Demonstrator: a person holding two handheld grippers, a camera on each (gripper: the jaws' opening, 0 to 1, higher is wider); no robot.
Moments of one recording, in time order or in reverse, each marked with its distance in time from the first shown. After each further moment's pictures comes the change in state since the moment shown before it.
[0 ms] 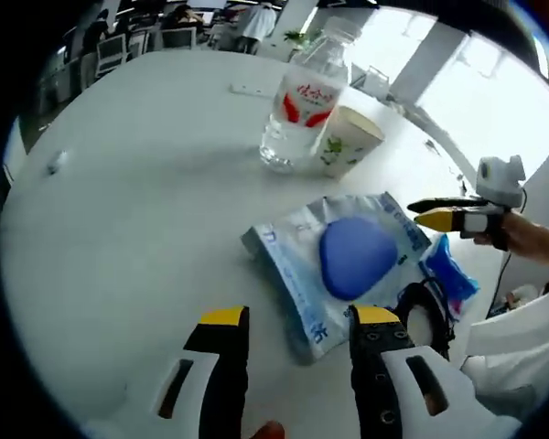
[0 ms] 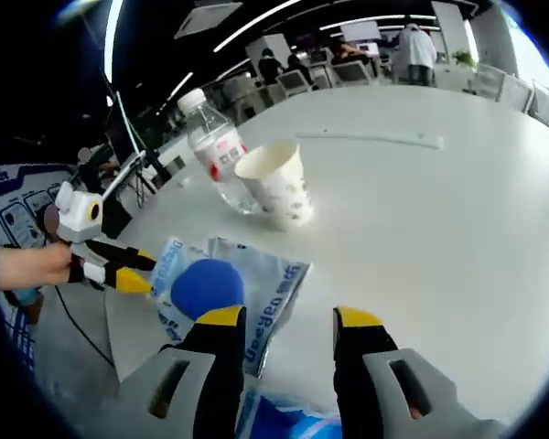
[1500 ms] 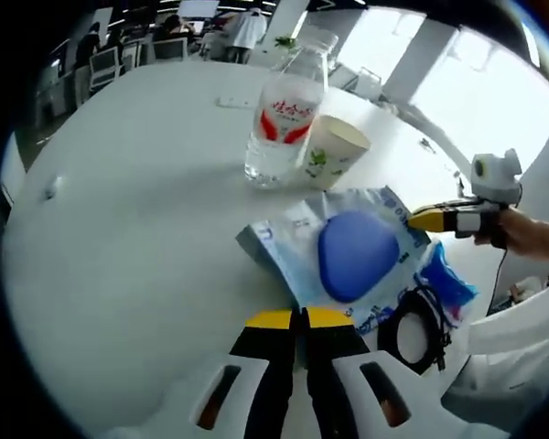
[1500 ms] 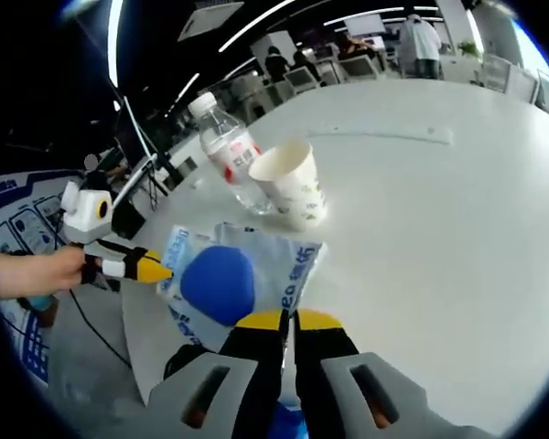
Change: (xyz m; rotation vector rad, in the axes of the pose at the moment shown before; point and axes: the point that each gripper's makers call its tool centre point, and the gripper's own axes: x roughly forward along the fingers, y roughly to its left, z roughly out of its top) left arm -0.008 -0.015 0.015 0.066 -0.030 0.014; right arm -0.009 0.013 0.007 0.024 -0.011 0.052
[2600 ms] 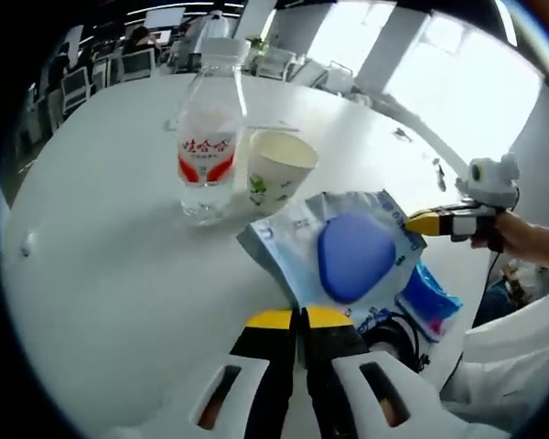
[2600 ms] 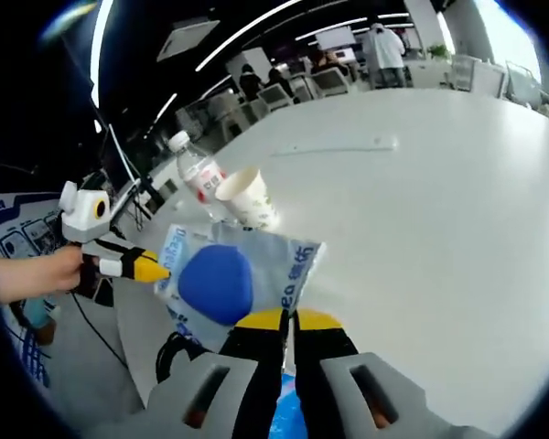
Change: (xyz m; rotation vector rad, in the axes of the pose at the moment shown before) left arm 0.030 -0.054 0.036 0.109 0.018 -0.085; right arm -0.059 -0.045 -0.005 0.089 -0.091 -0.098
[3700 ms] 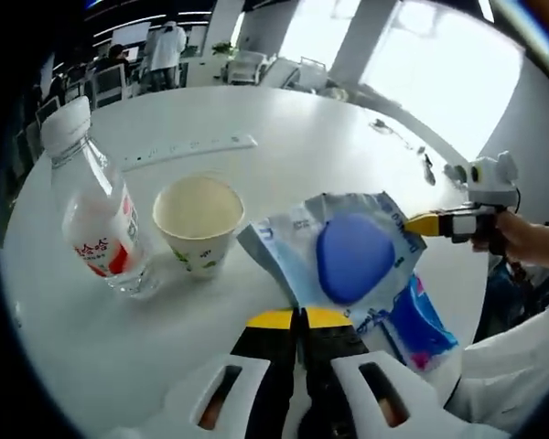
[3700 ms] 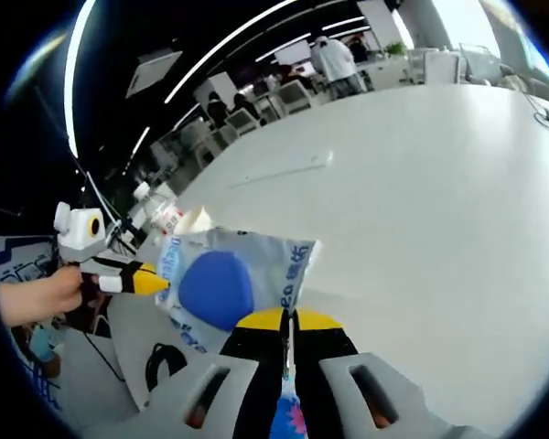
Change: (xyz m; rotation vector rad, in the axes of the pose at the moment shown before) left arm 0.050 -0.057 0.049 0.114 0.008 -0.032; right arm -0.043 -0.069 0.012 0.136 -0.089 -0.073
